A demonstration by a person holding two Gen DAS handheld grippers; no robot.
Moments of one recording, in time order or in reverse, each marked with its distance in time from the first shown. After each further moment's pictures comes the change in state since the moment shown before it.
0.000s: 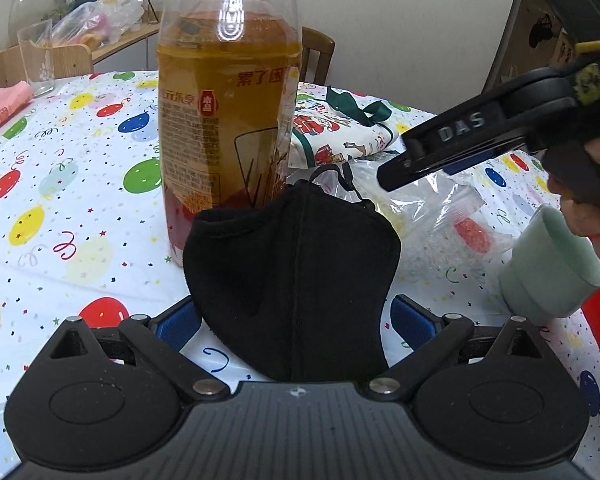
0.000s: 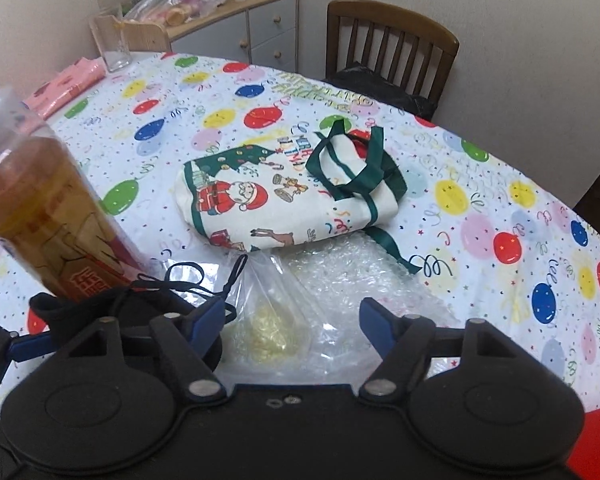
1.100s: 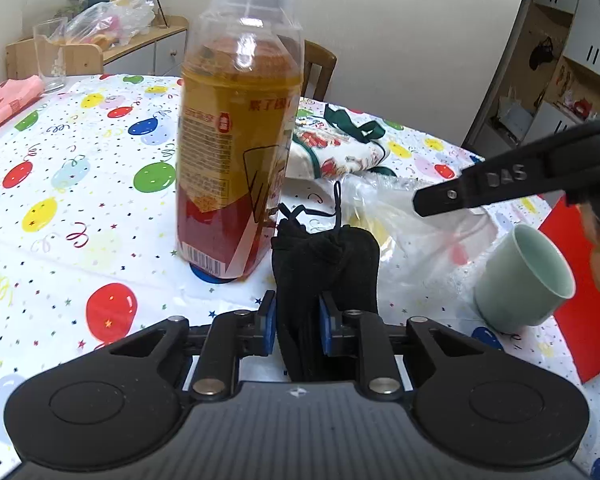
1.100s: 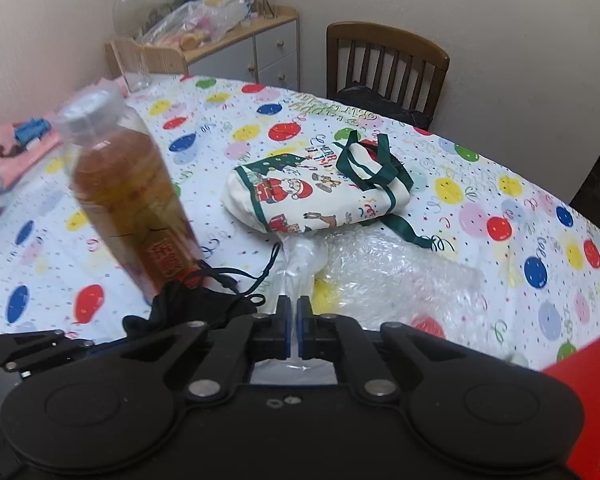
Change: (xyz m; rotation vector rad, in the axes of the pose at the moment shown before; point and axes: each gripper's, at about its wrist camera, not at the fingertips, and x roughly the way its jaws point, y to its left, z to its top) left arm -0.032 0.005 -0.006 -0.060 -0.037 -0.033; right arm -0.059 0.031 -0.035 0.047 -0.090 0.015
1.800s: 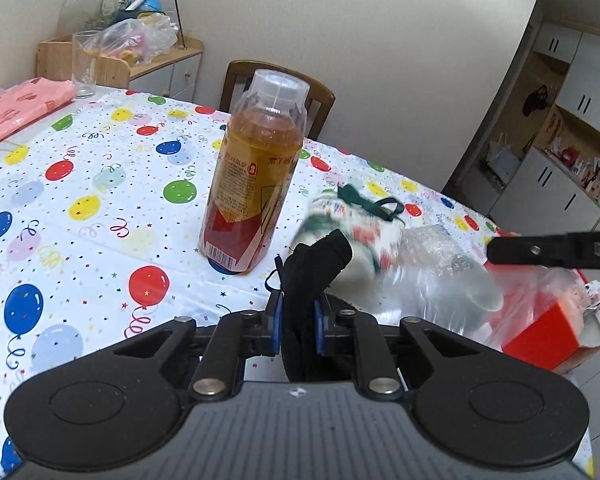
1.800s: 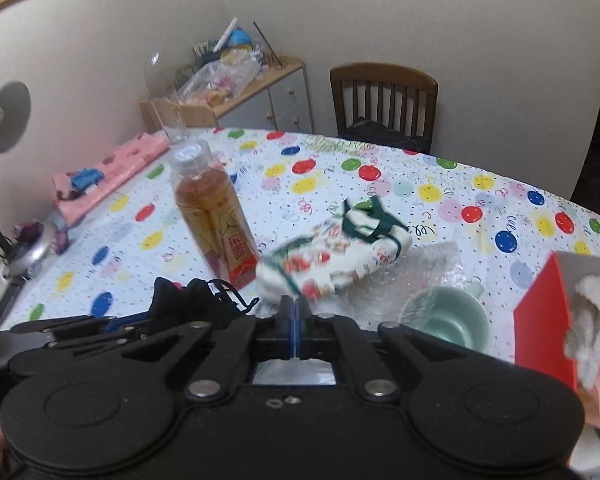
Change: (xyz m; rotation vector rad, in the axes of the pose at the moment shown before) left arm -0.086 0.006 -0.010 -0.099 -0.087 -0.051; right arm -0.121 -0.010 -0.051 0.094 -0.140 0.103
